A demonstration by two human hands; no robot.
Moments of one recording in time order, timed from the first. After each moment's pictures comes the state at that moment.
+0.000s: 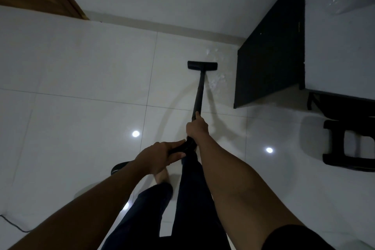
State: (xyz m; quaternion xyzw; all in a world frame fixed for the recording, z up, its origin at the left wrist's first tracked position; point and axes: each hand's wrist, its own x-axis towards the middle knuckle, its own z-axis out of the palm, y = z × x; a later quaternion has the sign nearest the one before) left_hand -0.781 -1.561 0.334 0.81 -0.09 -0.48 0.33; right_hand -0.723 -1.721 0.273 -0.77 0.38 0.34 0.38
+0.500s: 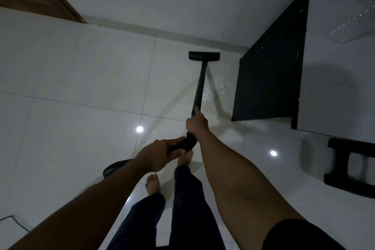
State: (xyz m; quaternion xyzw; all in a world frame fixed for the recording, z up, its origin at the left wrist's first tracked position) left_hand -0.659 -1.649 0.331 0.82 -0.04 -0.48 0.32; right_hand -0.590 -1.798 0.262 -0.77 0.34 0.37 0.39
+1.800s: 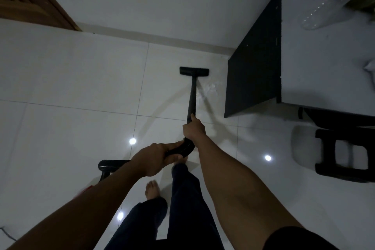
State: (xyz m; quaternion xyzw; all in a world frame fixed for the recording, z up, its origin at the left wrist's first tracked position) left_hand -0.748 -1.624 0.330 0.83 -0.14 -0.44 0.30; right_hand -0.685 -1.794 0.285 -0.79 0.32 0.37 0.37
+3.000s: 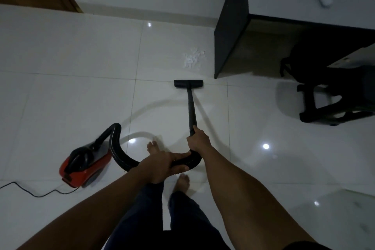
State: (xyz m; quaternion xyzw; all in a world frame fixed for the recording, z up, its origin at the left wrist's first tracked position) left_hand -1.156 -1.626 0.370 0.81 -0.22 -0.48 0.24; right_hand -1.119 -1.804 0.300 -0.81 0.30 0.36 0.36
